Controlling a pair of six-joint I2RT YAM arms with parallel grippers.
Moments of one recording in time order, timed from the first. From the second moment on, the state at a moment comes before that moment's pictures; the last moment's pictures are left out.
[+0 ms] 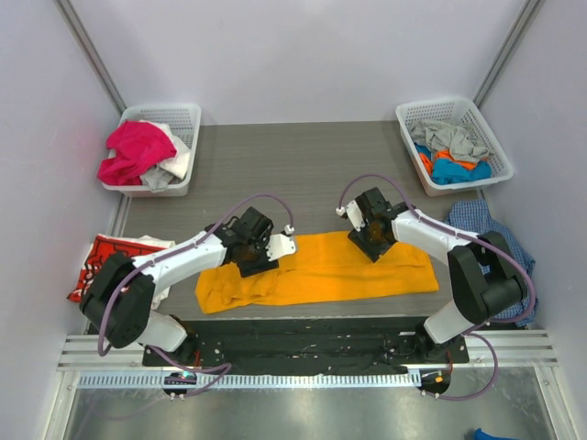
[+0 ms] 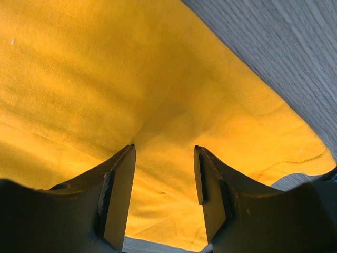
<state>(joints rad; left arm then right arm) -0.68 1.43 0.83 -0.55 0.01 0.65 0.44 1.55 0.89 -0.61 0.11 -0.34</state>
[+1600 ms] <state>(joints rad) -0.50 2.26 1.78 -0.49 -0.13 0.73 0.48 1.60 0.90 -0.51 0.03 -0.46</state>
